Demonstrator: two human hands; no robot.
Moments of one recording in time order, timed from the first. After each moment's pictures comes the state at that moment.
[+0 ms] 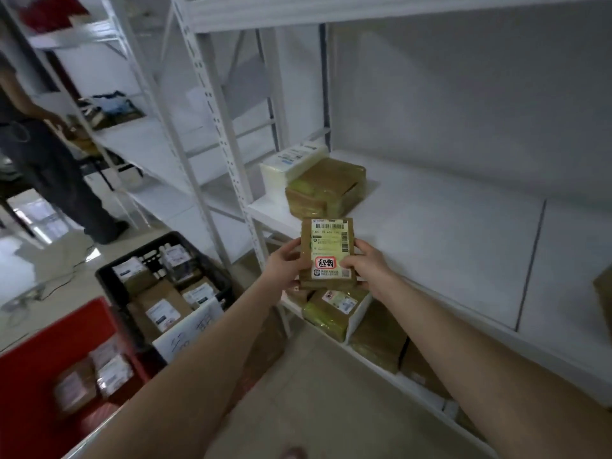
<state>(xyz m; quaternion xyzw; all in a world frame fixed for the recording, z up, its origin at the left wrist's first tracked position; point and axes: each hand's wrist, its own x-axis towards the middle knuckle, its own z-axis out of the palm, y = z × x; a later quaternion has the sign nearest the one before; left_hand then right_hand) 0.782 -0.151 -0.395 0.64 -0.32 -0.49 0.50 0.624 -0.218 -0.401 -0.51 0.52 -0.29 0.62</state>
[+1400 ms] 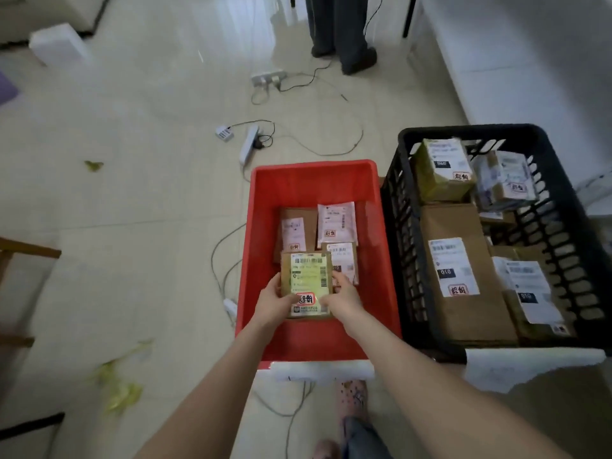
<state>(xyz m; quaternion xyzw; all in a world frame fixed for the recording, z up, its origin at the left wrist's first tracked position) 1.358 0.206 -0.710 0.79 0.12 -0.34 0.50 1.316 0.062 -0.710 -0.66 0.40 0.20 0.61</state>
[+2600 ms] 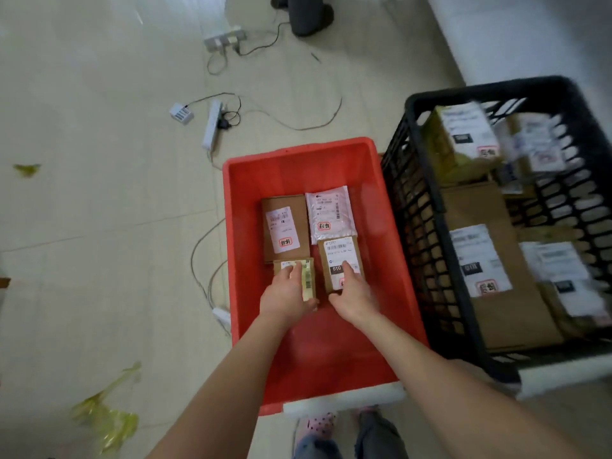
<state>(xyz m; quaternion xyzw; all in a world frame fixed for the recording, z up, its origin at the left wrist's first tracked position) 1.440 0.176 -0.781 0.91 -0.19 -0.36 0.07 1.372 0.049 -0.772 -0.81 0.35 0.26 0.38</state>
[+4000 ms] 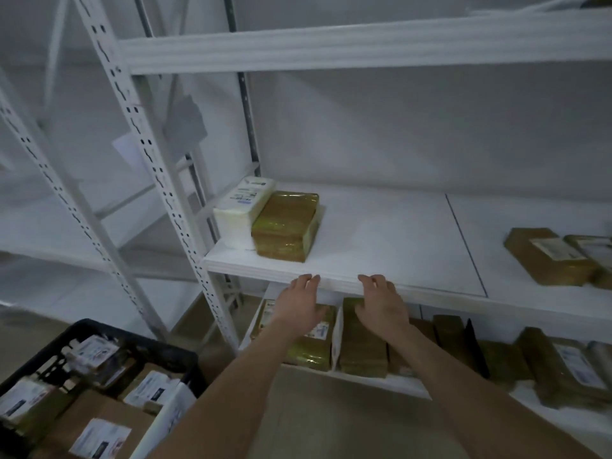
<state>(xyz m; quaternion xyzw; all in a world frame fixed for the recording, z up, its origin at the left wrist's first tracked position) 0.833 -0.184 -0.414 0.58 -0.81 -0.08 0.05 0.658 -0.163 -0.416 -0.67 0.72 -0.10 0.12</state>
